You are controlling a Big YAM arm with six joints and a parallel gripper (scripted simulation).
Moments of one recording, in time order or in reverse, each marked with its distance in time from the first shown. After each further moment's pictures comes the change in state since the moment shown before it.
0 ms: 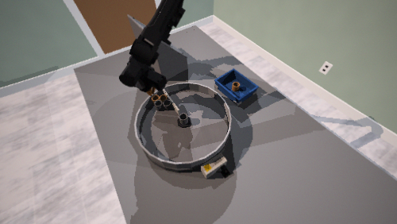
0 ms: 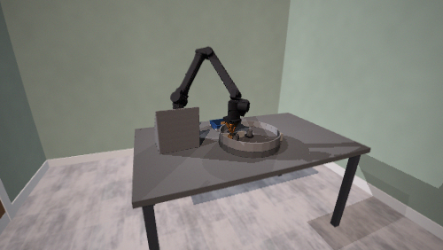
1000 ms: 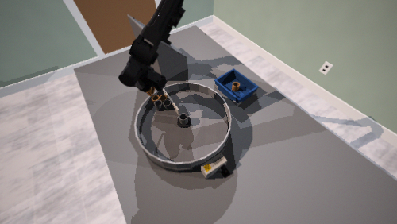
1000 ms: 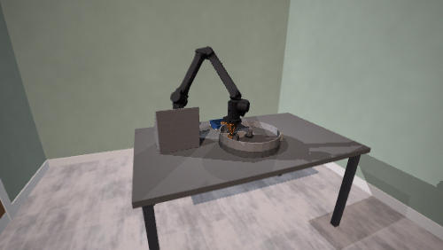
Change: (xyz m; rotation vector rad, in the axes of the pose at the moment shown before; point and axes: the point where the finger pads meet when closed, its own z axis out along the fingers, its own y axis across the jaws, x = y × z) arm 0.001 -0.001 0.000 0.000 0.000 0.000
